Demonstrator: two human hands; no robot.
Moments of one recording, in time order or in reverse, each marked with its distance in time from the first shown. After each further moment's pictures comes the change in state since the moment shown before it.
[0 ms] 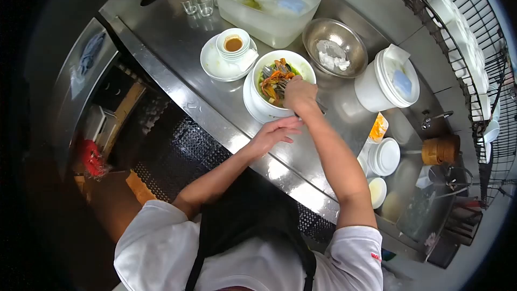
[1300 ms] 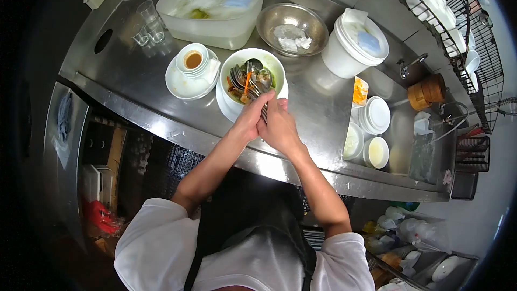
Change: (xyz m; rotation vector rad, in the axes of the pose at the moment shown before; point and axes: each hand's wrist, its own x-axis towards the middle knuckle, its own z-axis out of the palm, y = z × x) left_hand 0.051 0.059 0.003 -0.533 0.161 -0.453; right_hand -0.127 -0.027 0.011 0.766 0.415 0.013
